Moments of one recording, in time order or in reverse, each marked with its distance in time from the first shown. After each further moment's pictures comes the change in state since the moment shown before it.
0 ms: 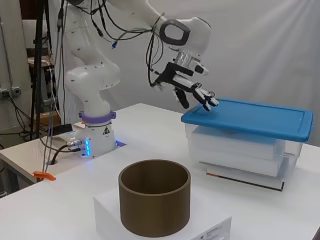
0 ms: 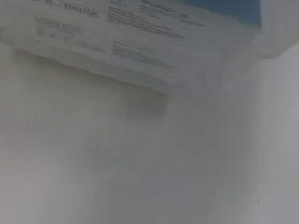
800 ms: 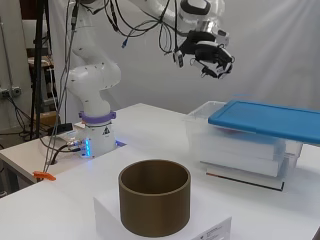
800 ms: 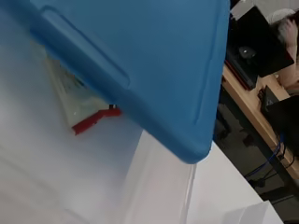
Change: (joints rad) arm 0.010 0.097 0.223 0.318 -0.410 -0.209 0.231
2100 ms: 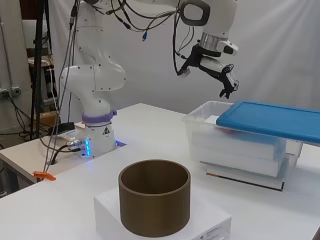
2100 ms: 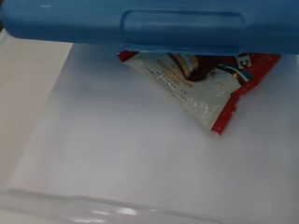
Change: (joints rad) arm -0.619 0.076 0.224 0.097 0.689 0.097 -0.492
